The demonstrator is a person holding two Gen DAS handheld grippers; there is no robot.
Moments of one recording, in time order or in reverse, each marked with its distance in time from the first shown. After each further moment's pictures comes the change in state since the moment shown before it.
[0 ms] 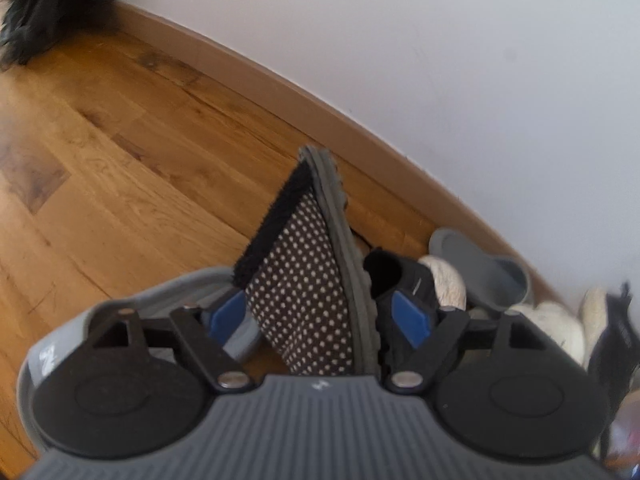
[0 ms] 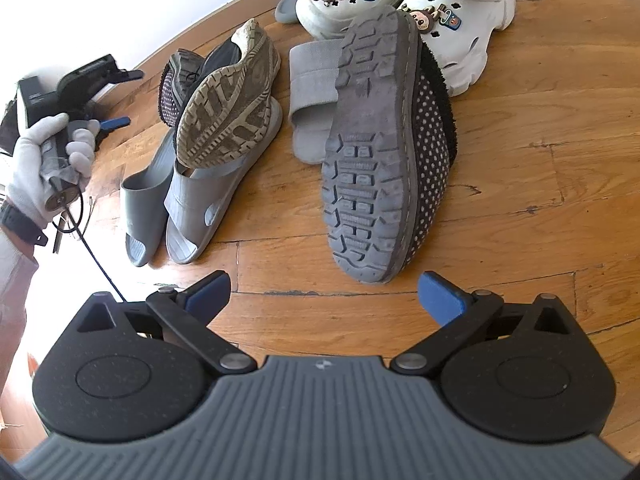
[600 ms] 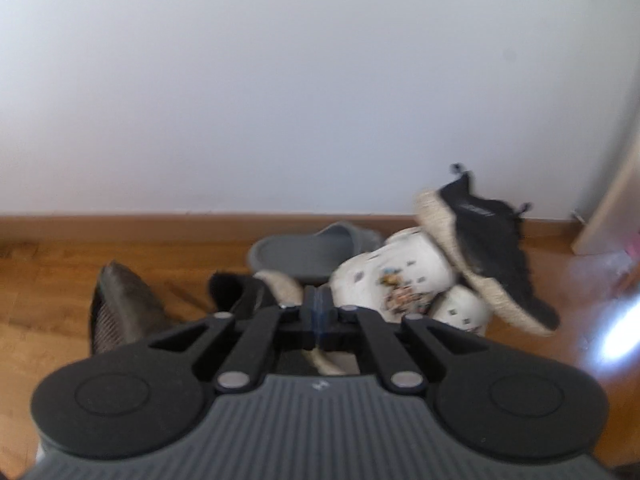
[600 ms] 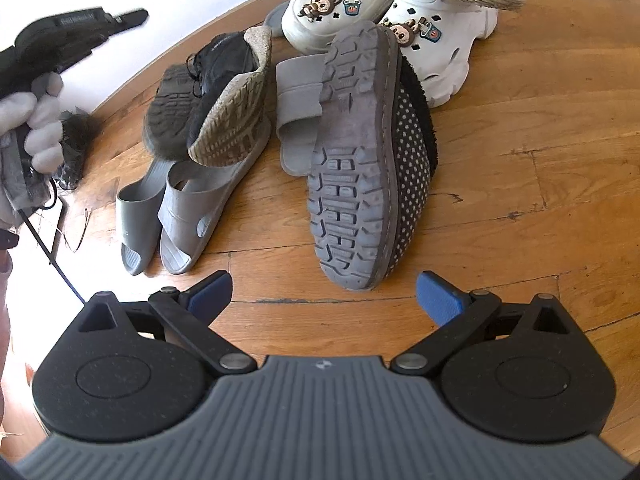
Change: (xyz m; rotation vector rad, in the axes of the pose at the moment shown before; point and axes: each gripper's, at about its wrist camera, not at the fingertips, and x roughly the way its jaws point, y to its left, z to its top) left arm -0.087 -0.107 -0.050 0.534 -0.142 -0.209; right arm -0.016 -0.006 0.002 0.011 -0.029 -0.009
